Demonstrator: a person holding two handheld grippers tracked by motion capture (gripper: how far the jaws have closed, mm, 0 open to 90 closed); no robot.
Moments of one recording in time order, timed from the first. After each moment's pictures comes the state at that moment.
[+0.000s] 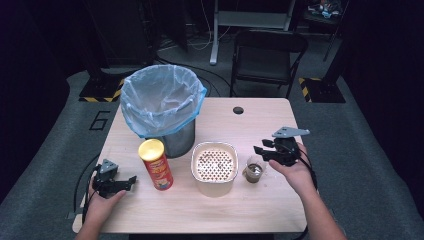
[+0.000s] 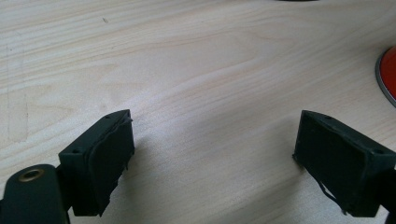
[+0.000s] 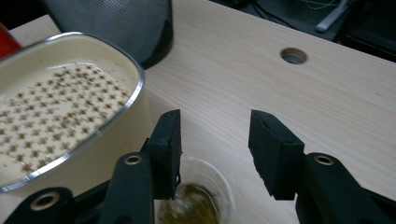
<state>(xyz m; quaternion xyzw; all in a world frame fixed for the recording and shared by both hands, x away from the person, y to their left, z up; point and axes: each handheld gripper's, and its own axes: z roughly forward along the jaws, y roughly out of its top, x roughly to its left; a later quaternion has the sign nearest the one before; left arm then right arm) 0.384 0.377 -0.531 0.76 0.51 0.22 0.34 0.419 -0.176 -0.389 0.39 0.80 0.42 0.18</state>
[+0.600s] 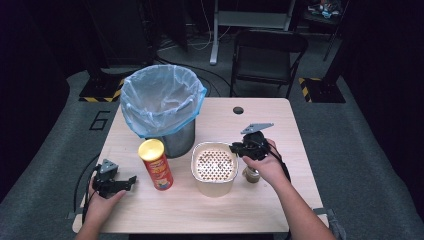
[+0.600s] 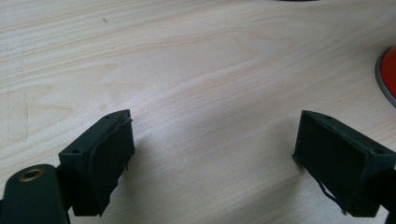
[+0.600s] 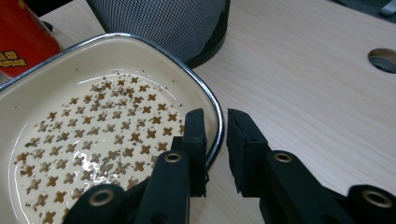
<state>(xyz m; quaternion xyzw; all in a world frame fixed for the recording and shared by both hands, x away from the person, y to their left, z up) 0.384 0.377 -0.531 0.76 0.51 0.22 0.34 0.447 -0.110 -0.407 0.36 0.83 0.40 0.12</state>
